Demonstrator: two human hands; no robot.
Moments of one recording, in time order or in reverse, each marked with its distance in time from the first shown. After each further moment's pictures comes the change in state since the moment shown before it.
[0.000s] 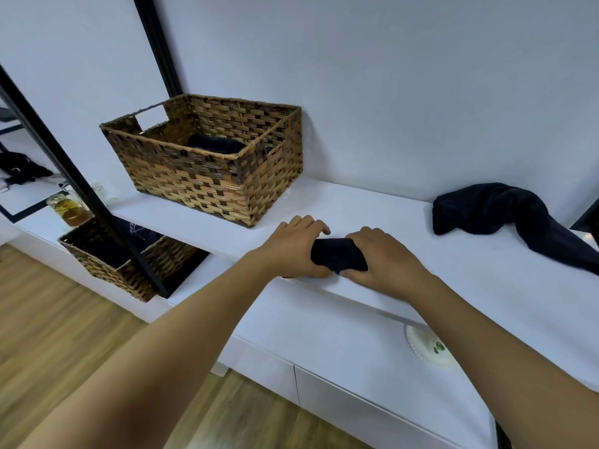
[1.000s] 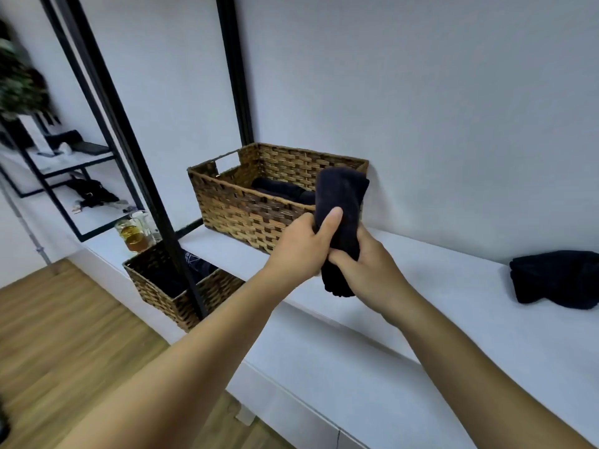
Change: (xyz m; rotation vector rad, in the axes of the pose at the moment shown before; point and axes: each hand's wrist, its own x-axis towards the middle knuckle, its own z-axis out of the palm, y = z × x) left_hand -0.066 -0.014 -0.126 -0.784 0.437 -0.427; right_hand 0.062 -0.181 -0.071 1.030 0.153 0.129
